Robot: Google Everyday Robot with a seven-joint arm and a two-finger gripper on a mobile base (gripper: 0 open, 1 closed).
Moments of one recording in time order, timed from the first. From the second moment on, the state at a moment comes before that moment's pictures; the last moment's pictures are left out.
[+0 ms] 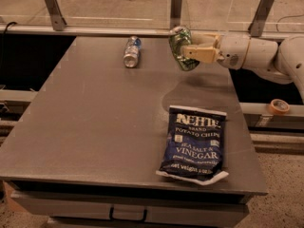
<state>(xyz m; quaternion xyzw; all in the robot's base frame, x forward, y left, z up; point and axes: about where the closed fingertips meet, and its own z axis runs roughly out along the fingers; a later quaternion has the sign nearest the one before) 0.681 -0.126 0.935 -0.41 0.58 0.36 0.61</state>
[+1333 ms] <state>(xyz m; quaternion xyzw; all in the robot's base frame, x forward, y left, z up) 0.648 -0.172 0.888 -0.40 0.50 0.37 0.67</state>
